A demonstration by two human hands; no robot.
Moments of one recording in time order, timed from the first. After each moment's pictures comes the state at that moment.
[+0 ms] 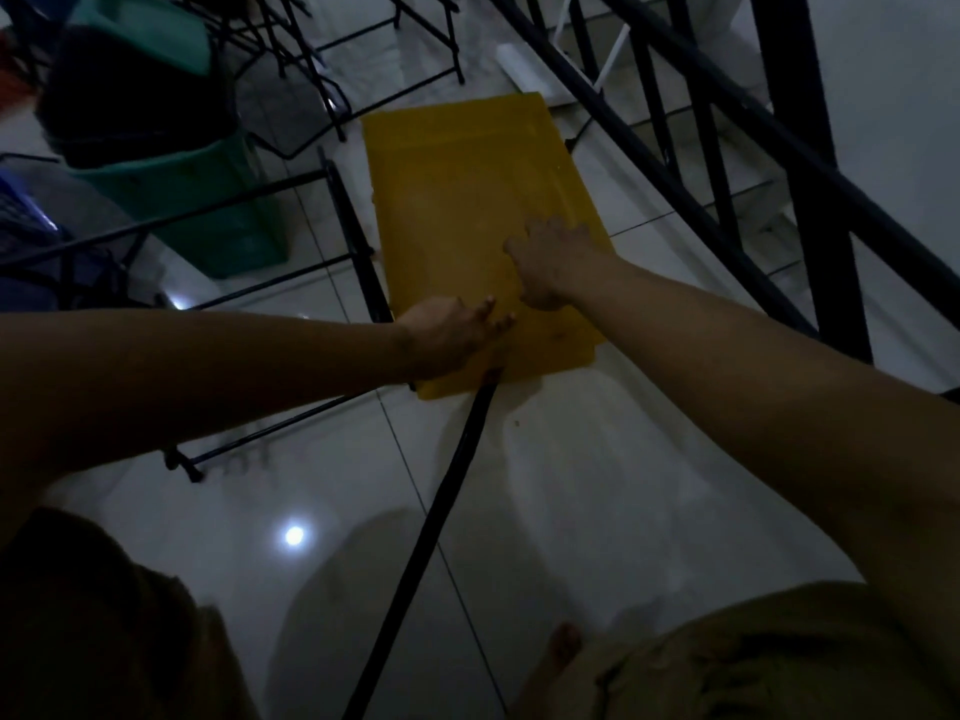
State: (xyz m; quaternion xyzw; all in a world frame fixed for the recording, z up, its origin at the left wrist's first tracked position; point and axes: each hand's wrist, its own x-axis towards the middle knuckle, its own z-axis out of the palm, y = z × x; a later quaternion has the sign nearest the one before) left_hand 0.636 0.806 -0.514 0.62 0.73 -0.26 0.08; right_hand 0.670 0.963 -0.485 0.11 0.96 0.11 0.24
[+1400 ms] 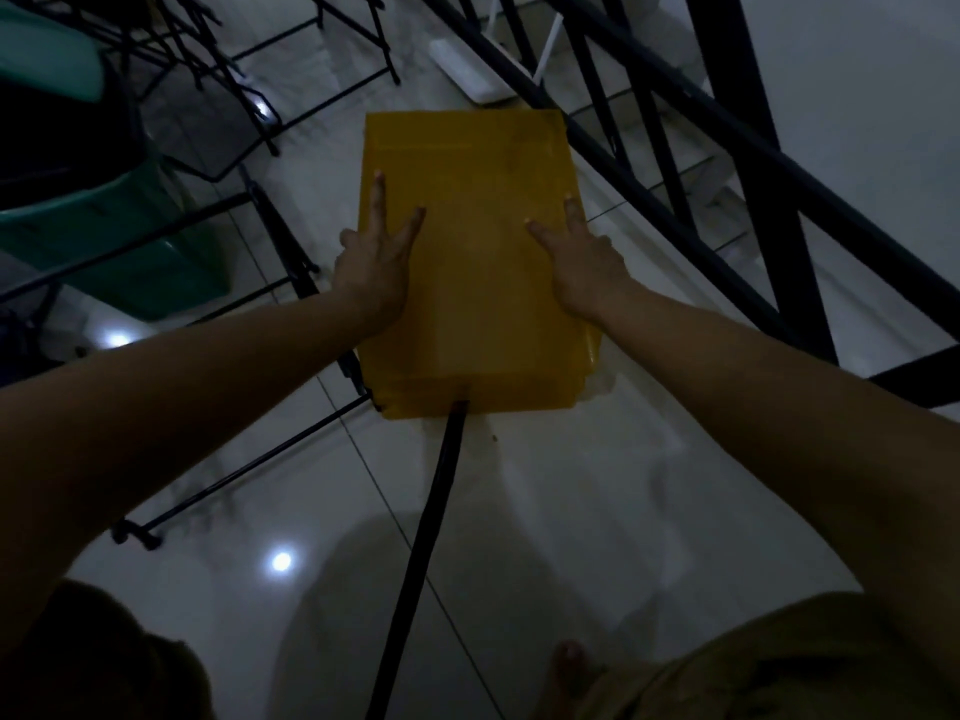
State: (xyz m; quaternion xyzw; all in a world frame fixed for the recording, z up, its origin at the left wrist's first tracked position) left_hand 0.566 0.837 -0.522 0.36 0.93 0.02 0.06; right_hand 0.711 1.028 -0.514 0.29 0.94 -0.09 0.12
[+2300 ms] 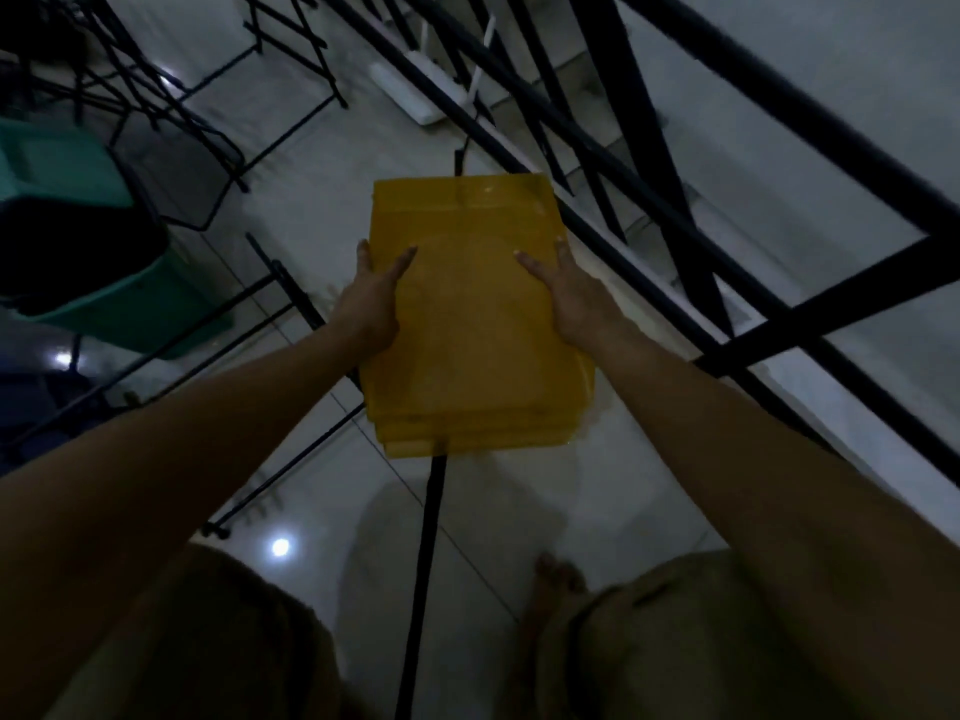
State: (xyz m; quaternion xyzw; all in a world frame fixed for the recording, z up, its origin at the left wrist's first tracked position) left_hand 0.593 0.813 -0.421 0.39 0.88 0.10 0.25; right_hand 0.786 0.992 -0.426 0.31 0.92 -0.22 0.07
